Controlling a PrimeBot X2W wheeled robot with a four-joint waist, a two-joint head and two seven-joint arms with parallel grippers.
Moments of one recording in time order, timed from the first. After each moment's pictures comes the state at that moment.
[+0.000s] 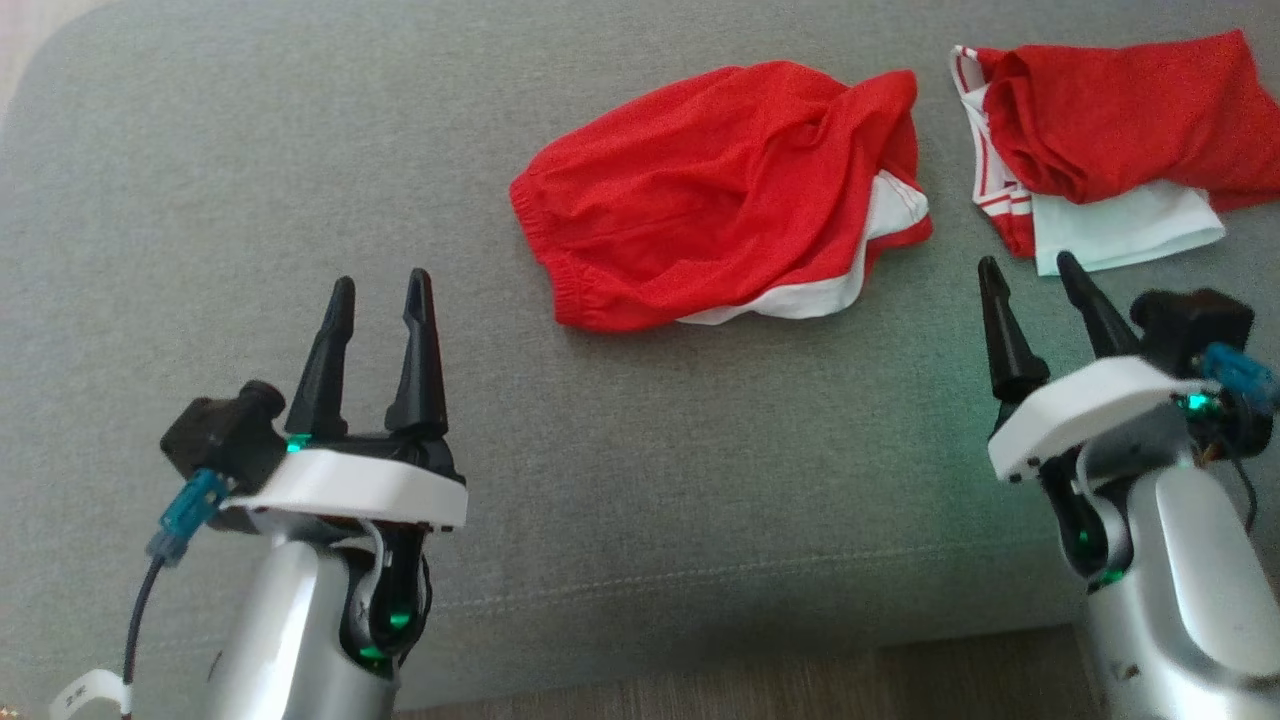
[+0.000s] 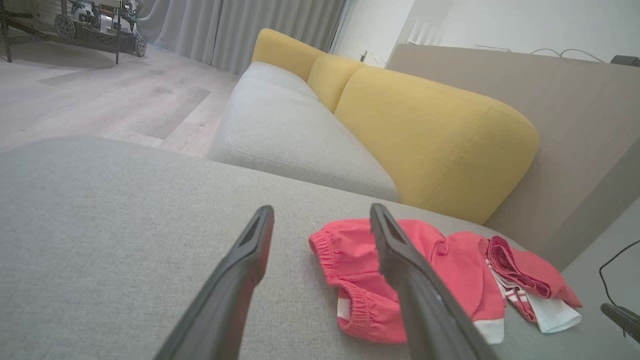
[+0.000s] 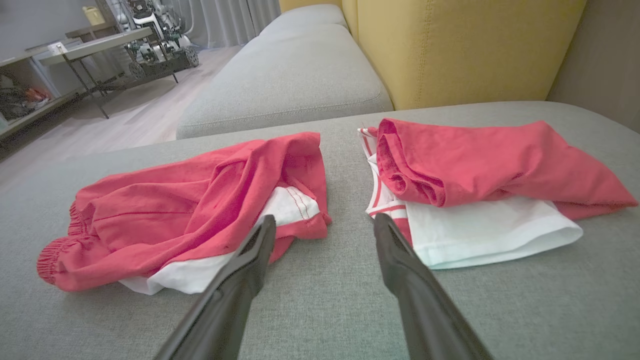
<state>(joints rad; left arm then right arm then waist) -0.20 0.04 -0.21 0.14 -0.42 0.02 -0.26 -0.32 -0.08 -0.05 0.28 0.22 0.13 0.01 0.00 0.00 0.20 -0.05</state>
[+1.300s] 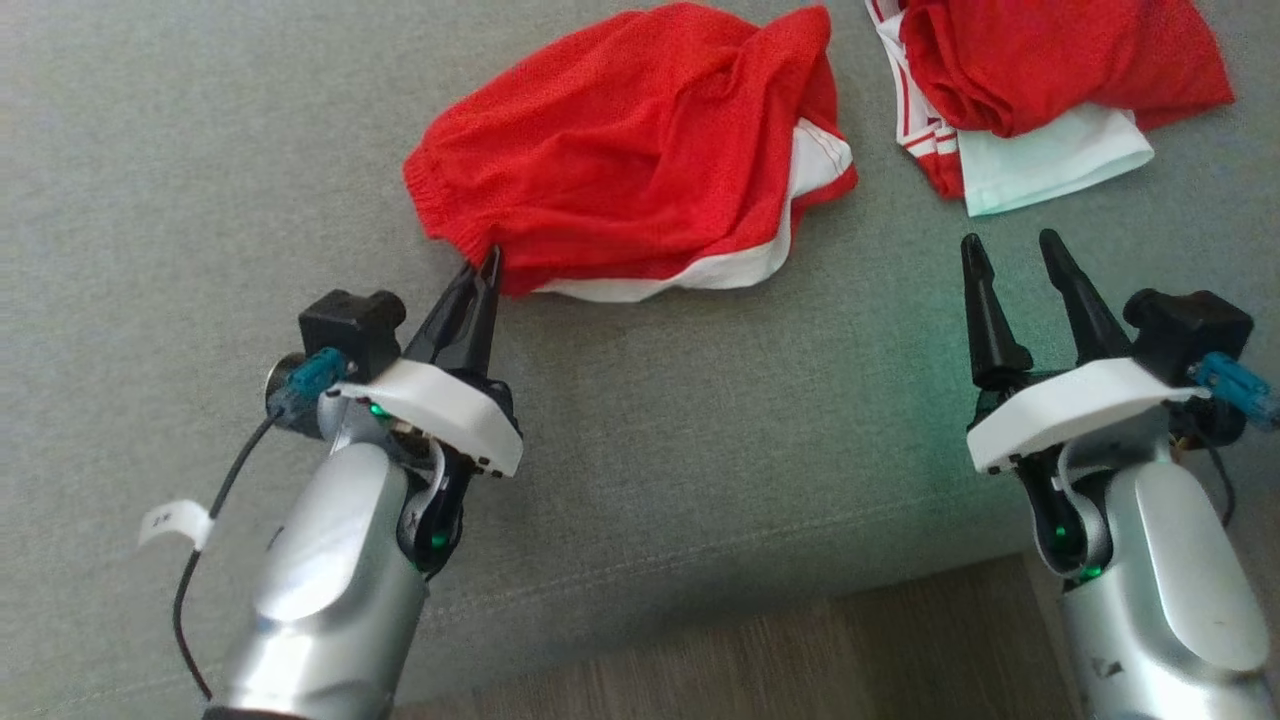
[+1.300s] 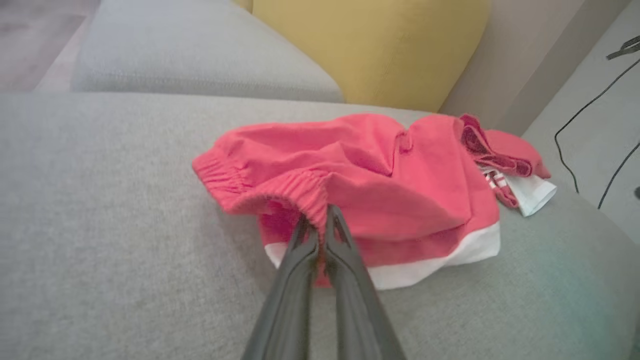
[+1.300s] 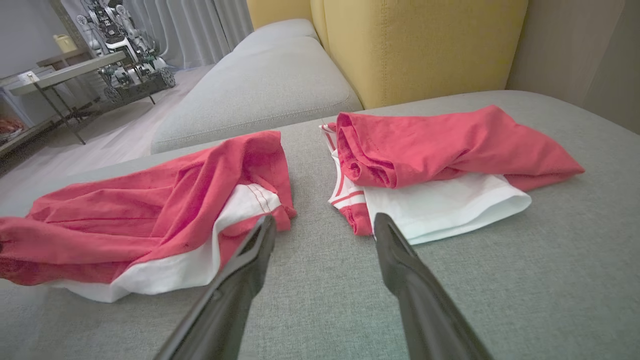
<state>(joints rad) -0.49 0.03 -0.35 0.59 -0.33 -0.10 -0.26 -0.32 -0.06 -0.01 0.26 0.27 0.13 -0.08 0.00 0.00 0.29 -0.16</state>
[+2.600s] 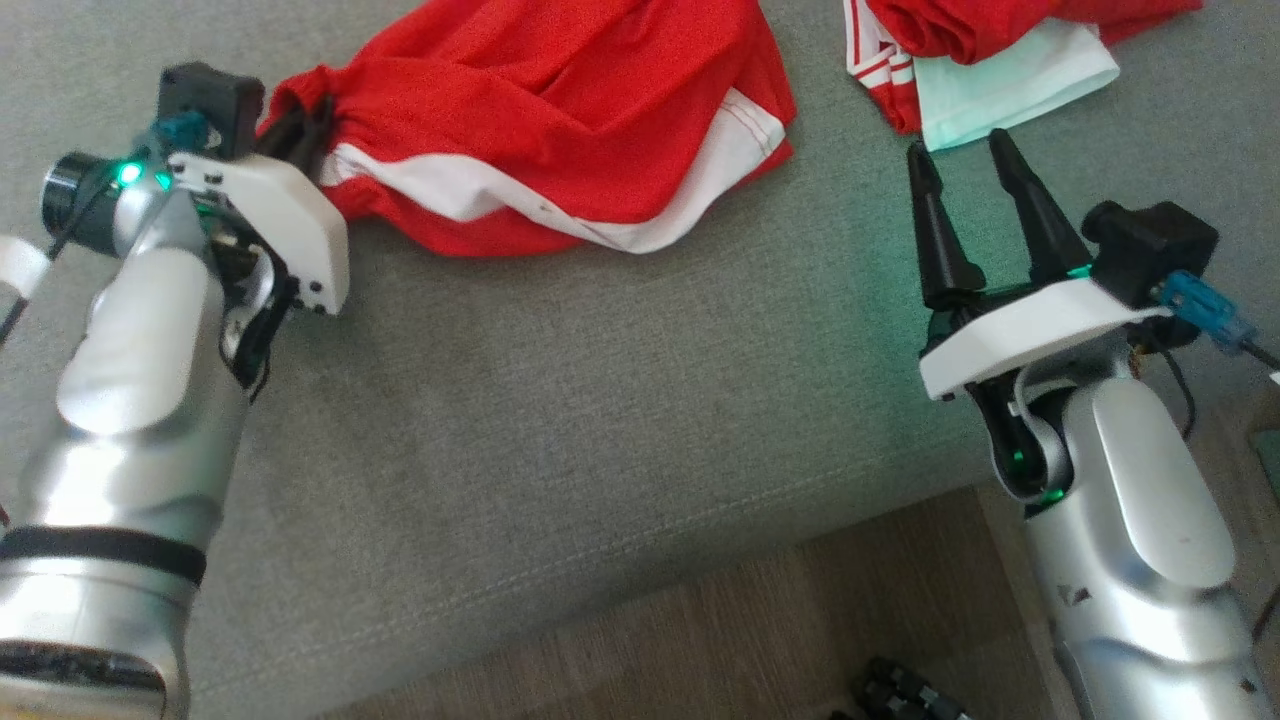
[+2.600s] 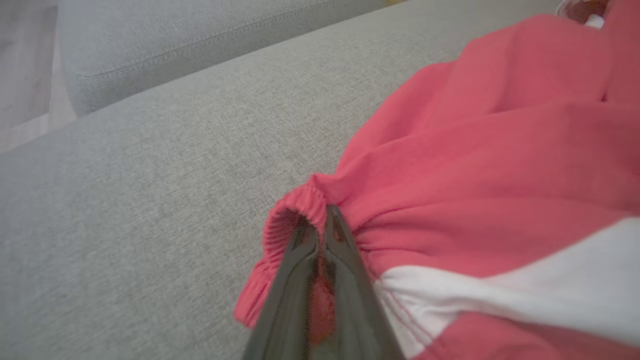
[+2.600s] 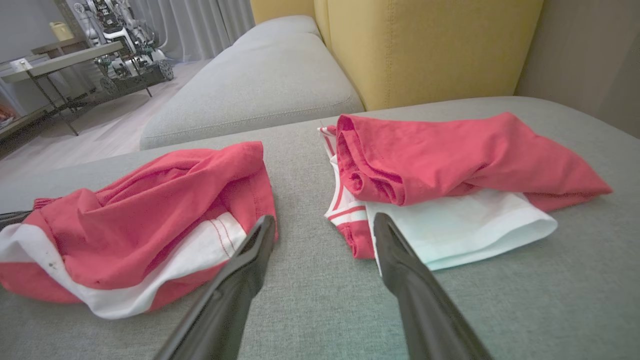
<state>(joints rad) -0.83 0.24 -0.36 0.77 -0.19 -0.12 -0.01 -0.47 -0.06 0.09 0.30 0.28 0.13 -0.13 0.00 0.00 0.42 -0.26</state>
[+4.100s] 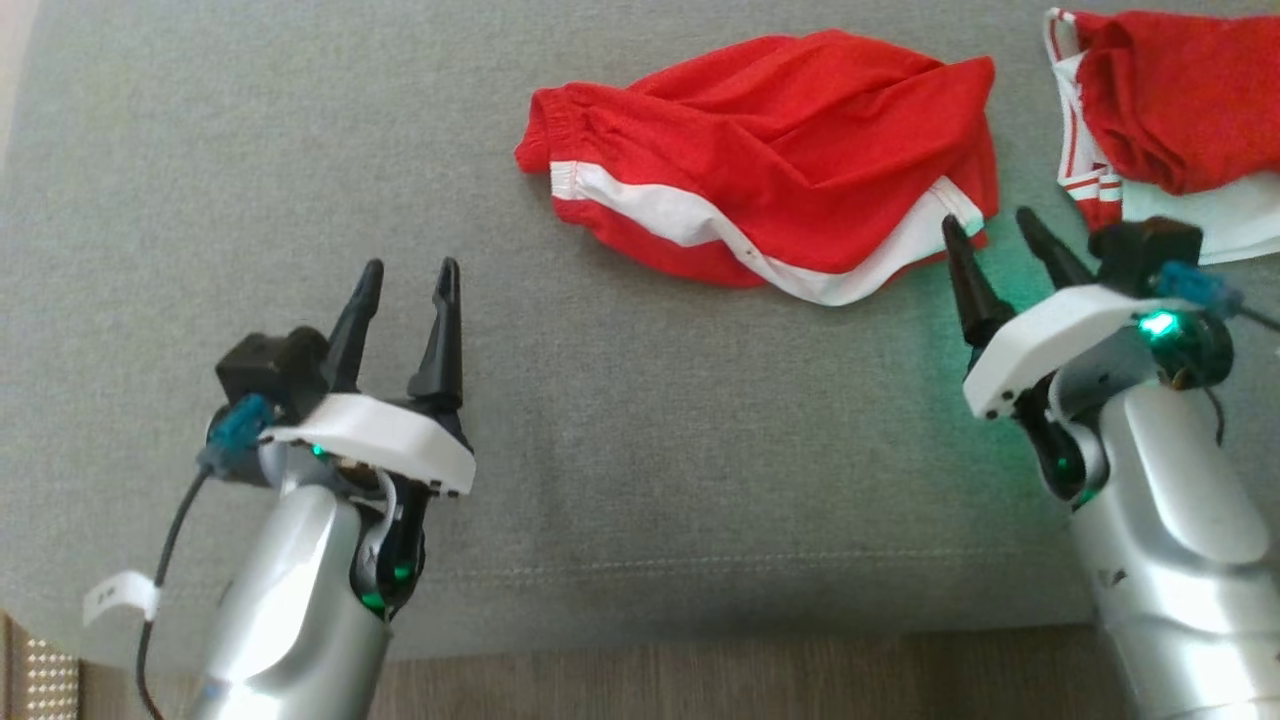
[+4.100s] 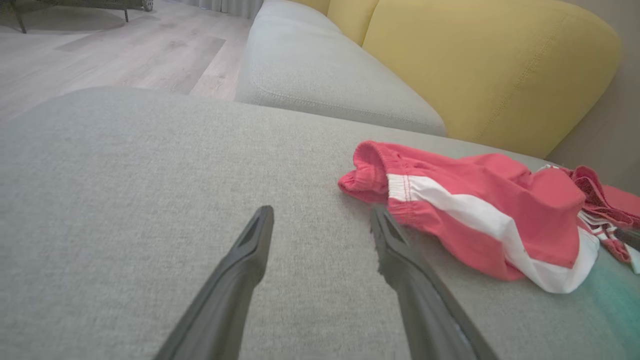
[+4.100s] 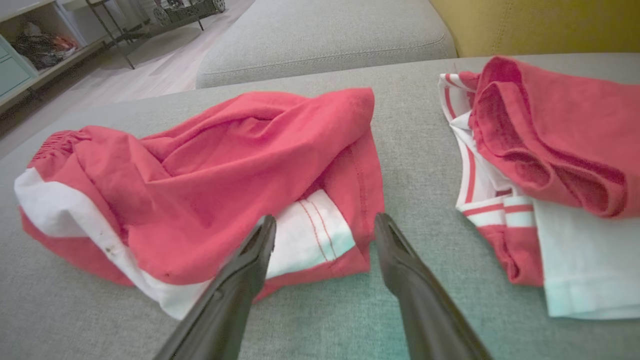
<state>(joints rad) -0.37 0.10 -0.30 0.40 -0.41 0.01 -0.25 -0.52 -0.13 0.07 0.54 0.29 0.13 -0.02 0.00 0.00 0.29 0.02</state>
